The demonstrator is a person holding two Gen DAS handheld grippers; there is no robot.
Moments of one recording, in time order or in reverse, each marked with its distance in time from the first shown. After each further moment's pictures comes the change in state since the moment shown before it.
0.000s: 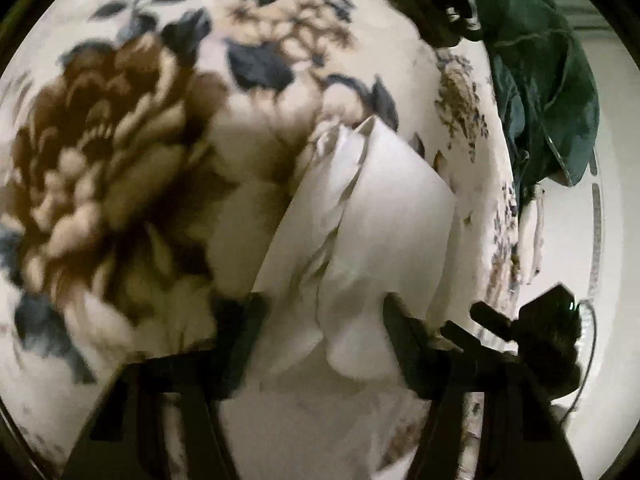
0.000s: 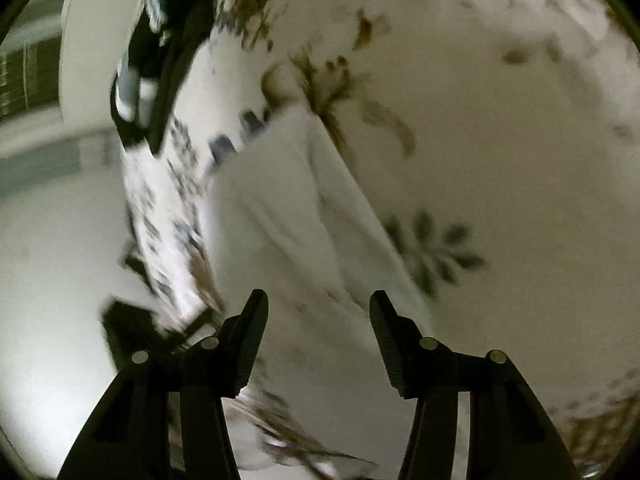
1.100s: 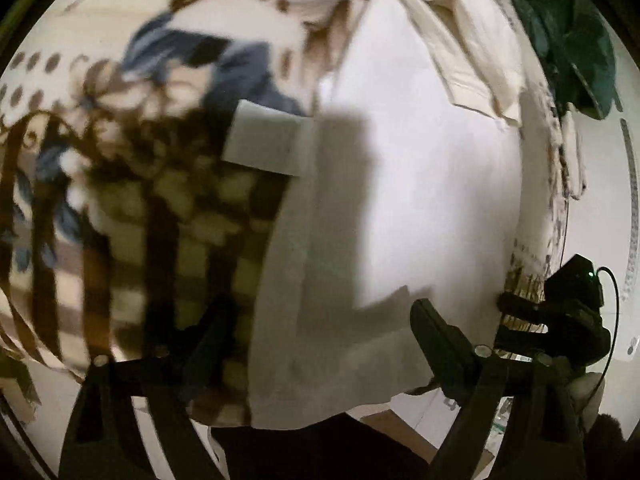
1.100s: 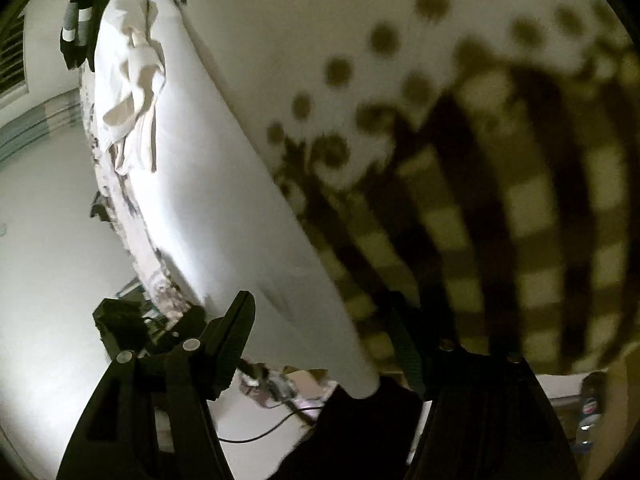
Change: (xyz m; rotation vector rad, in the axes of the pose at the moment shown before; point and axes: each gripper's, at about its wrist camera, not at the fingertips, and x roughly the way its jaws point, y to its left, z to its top) left arm 0.019 0.067 -0.221 -0.017 0.080 0.125; right arm 0.016 -0.155 -0.182 0.036 0.226 -0.091
